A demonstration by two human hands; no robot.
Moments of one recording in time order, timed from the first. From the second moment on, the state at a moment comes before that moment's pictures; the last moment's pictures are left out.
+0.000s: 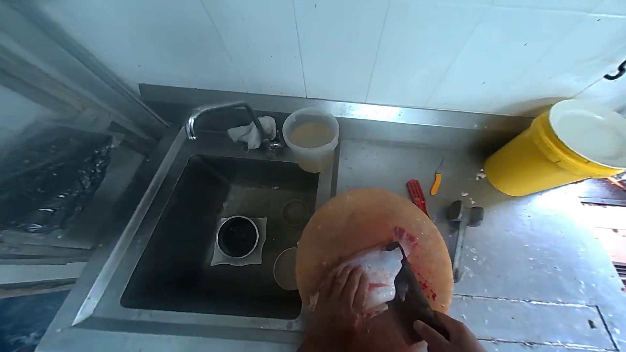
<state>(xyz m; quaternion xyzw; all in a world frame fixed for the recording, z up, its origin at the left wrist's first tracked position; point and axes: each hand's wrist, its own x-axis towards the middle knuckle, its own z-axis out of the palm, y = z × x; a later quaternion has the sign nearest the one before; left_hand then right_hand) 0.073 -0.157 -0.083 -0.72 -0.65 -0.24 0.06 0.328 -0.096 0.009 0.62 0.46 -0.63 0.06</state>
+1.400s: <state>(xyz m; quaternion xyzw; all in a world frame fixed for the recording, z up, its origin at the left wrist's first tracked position) 0.060 -0.148 -0.086 -0.75 -0.61 -0.25 0.01 0.366 -0.031 -0.005 0.57 0.46 -0.66 0.16</state>
